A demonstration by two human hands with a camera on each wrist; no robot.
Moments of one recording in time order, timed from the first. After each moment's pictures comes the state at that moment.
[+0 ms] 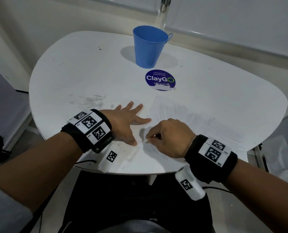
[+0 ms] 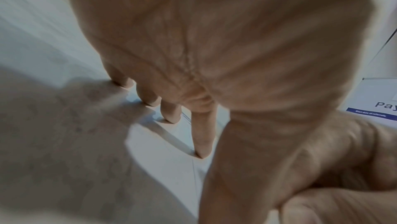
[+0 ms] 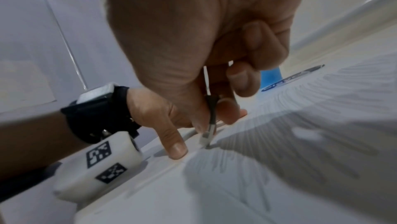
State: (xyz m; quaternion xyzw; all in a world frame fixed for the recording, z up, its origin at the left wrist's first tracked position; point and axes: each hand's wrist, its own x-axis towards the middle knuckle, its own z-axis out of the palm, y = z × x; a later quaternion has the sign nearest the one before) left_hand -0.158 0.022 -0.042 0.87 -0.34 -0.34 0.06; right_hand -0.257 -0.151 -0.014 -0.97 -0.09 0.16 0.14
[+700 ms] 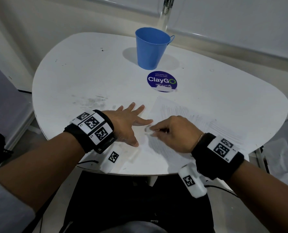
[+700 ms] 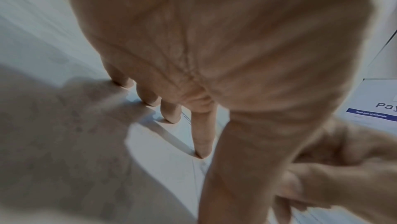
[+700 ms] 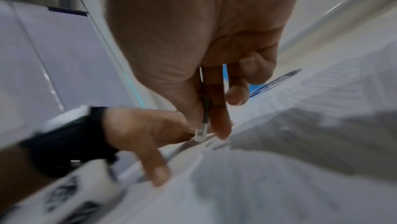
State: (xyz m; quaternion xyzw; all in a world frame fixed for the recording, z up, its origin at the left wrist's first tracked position) left_hand -0.158 0.023 -0.042 0.87 -0.34 -0.35 0.05; right_hand -0.249 -0.167 -0.016 -0.97 -0.05 0.13 0.21
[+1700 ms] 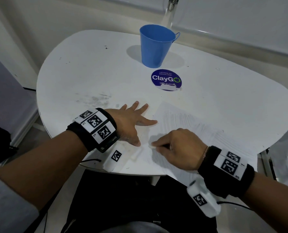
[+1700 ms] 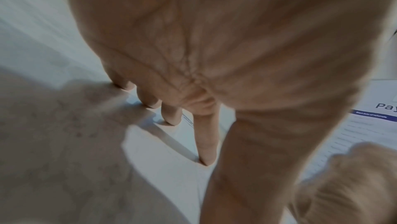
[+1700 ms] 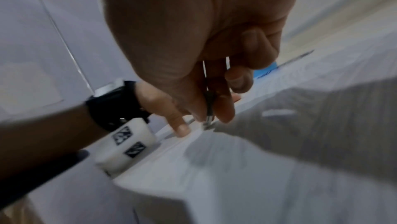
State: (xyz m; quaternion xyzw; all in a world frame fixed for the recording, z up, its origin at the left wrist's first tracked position) left_hand -0.158 0.023 -0.038 0.87 -0.34 -0.36 0.06; right_hand -0.273 -0.160 -0.022 -0.97 -0.09 0.17 0.16
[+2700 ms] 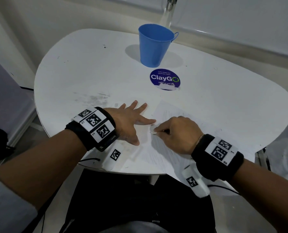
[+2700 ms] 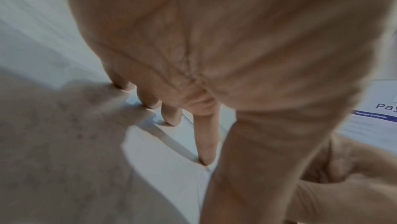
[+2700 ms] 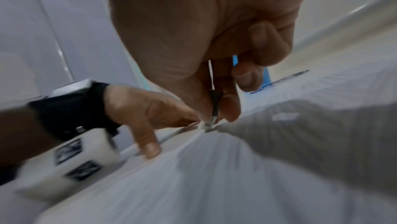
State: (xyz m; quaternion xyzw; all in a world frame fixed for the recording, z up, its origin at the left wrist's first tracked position) left_hand -0.159 0.022 -0.036 0.87 -0.34 -0.36 0.06; right_hand -0.253 -0.160 -0.021 -0.98 -0.03 0.13 0.14
